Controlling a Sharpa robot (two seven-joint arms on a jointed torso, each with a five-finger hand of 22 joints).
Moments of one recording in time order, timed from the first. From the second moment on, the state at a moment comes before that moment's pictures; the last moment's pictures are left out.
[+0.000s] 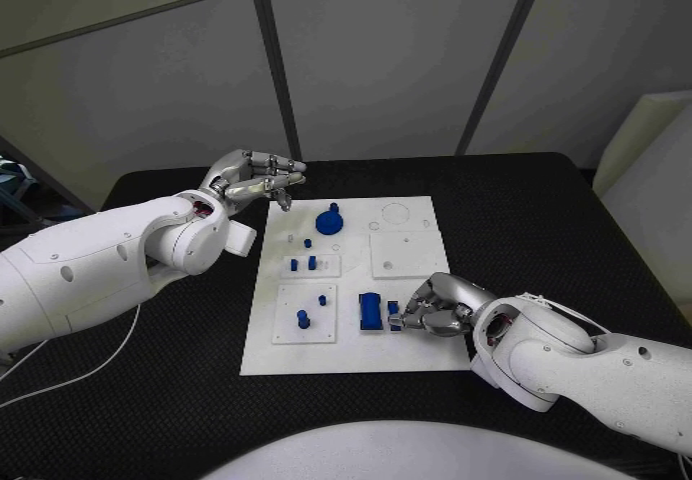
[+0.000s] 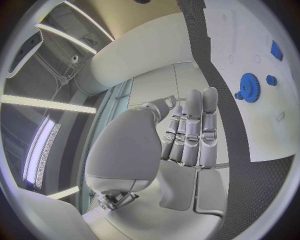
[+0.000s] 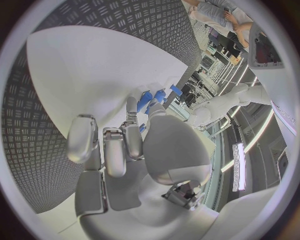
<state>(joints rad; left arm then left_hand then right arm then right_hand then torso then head) 1.10 -0.87 0.08 1.39 -0.28 -0.21 0.30 1.42 -0.16 0.52 0.04 0.15 0.95 0.21 0.15 0.07 0.94 0.13 0.39 0.08 1.18 0.04 0.97 0.38 0.19 1.13 0.13 0.60 1.03 0.88 -0.92 0.02 1.87 -1.36 -0.38 -0.51 1.25 0.04 -0.11 0.28 0.22 1.11 0.06 0.26 0.49 1.46 -0.02 1.31 1.31 1.47 -0.07 1.55 1.31 0.09 1.38 0.04 1.34 1.23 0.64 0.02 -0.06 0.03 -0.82</state>
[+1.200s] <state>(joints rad) 1.10 -0.86 0.08 1.39 -0.28 -0.21 0.29 1.42 -0.16 0.52 0.04 0.15 0.95 0.21 0.15 0.07 0.94 0.13 0.39 0.08 1.18 0.04 0.97 0.38 0.19 1.13 0.13 0.60 1.03 0.89 -0.91 0.02 1.81 -1.36 -0.37 -0.43 1.31 0.02 -0.21 0.25 0.13 1.10 0.05 0.29 0.51 1.47 -0.02 1.30 1.33 1.47 -0.08 1.56 1.31 0.09 1.38 0.03 1.32 1.21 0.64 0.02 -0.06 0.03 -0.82</state>
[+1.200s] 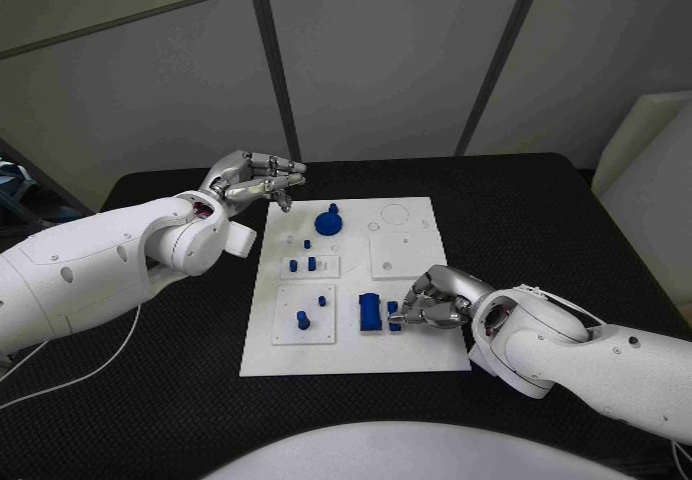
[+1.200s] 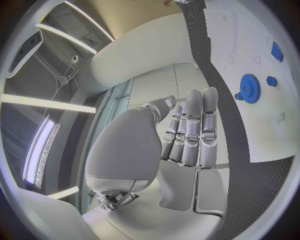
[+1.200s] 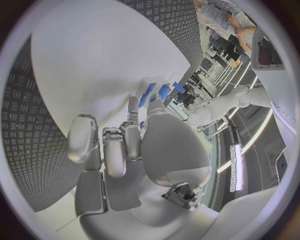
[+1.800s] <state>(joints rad) 1.09 -0.85 0.08 1.37 -0.20 -0.21 0.30 1.38 -0.16 0.50 0.06 0.15 0.95 0.20 0.17 0.07 0.93 0.13 0.42 0.08 1.12 0.04 0.94 0.35 0.19 1.08 0.14 0.56 1.01 0.97 -0.96 0.06 1.72 -0.98 -0.43 -0.06 1.45 0.05 -0.22 0.22 0.20 0.94 0.13 0.18 0.44 1.09 0.05 0.64 0.93 1.38 -0.02 1.03 0.92 0.18 1.05 0.09 0.77 0.61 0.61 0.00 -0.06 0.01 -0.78</state>
